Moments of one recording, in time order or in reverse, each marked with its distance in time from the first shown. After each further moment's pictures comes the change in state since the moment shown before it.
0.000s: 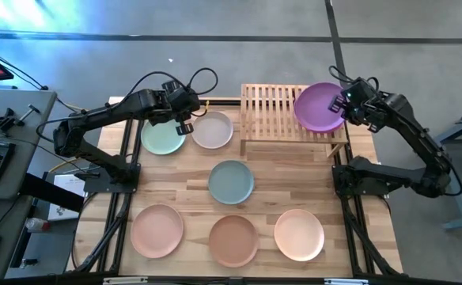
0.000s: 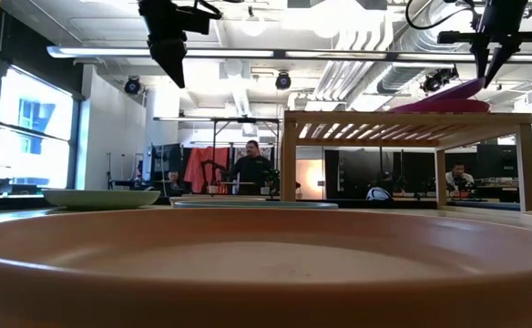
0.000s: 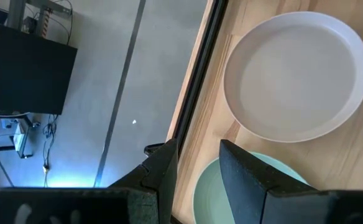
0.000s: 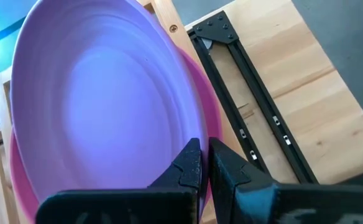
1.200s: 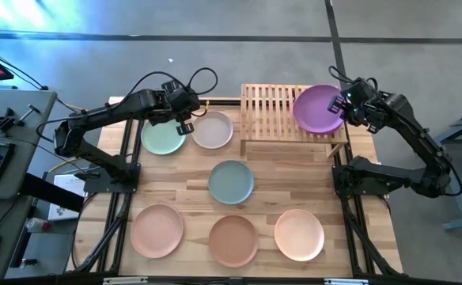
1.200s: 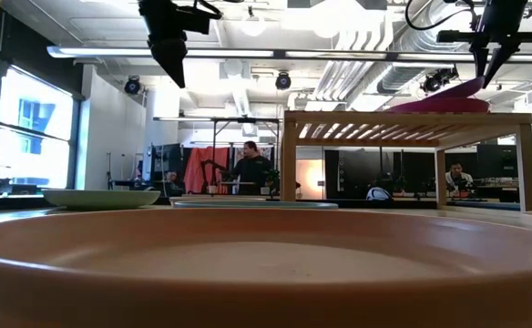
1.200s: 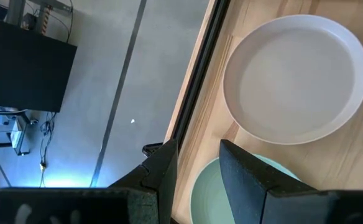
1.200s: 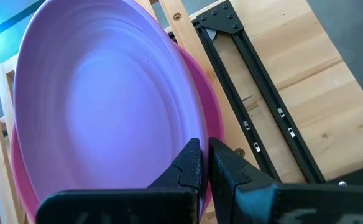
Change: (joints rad) left arm -0.001 0.000 0.000 0.001 0.000 -0.022; right arm -0.001 0.000 0.000 -0.003 -0.037 0.002
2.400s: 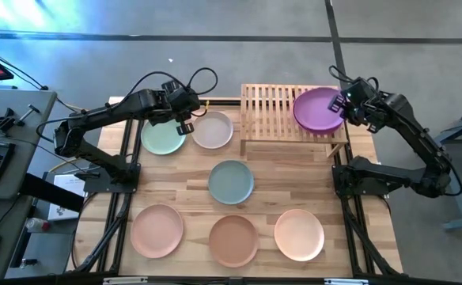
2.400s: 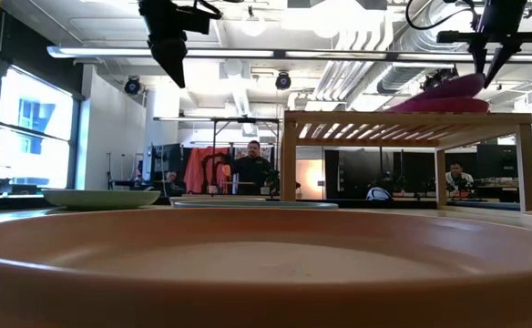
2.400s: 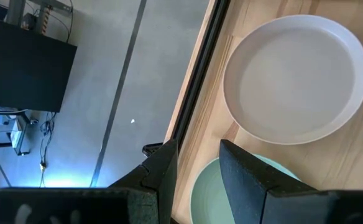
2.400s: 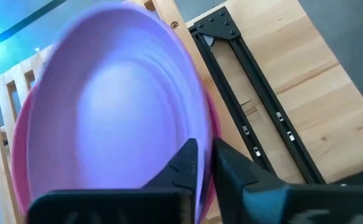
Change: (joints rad) left arm 0.000 0.000 0.000 0.000 0.000 0.000; right arm 0.000 0.000 0.000 0.005 0.026 0.017
